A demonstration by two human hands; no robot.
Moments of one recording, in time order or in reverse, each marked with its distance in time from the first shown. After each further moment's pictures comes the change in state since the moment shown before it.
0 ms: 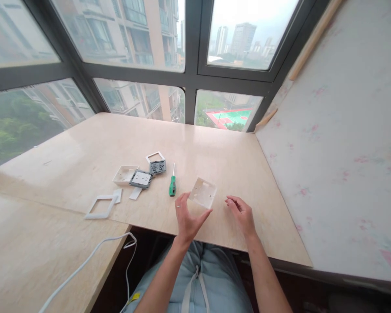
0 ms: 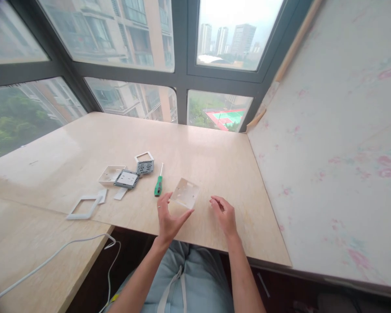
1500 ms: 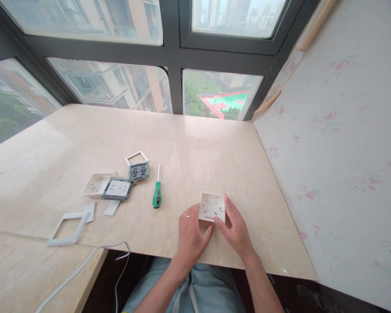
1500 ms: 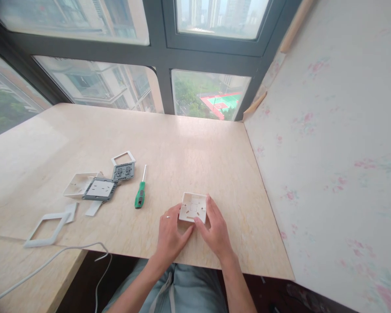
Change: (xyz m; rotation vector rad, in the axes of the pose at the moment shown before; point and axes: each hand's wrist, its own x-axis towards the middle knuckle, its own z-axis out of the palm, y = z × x) left_hand -0.013 0.015 0.030 0.109 -0.501 -0.077; right_hand -0.012 0.005 0.001 -0.326 -0.148 -0.243
